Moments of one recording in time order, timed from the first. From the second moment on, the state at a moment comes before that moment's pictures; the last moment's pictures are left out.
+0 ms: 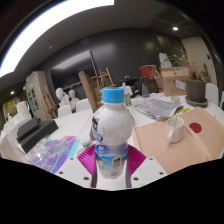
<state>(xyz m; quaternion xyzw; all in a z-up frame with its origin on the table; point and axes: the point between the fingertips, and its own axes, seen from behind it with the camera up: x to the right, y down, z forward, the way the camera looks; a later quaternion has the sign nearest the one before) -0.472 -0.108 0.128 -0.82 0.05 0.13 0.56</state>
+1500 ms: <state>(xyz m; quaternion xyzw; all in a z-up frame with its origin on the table) -0.216 0.041 0.280 -0.73 0.14 0.25 0.62</state>
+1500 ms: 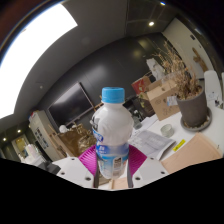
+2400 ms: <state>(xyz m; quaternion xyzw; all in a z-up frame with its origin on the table) -0.067 0.010 0.051 -0.85 0.04 -0.03 0.52</state>
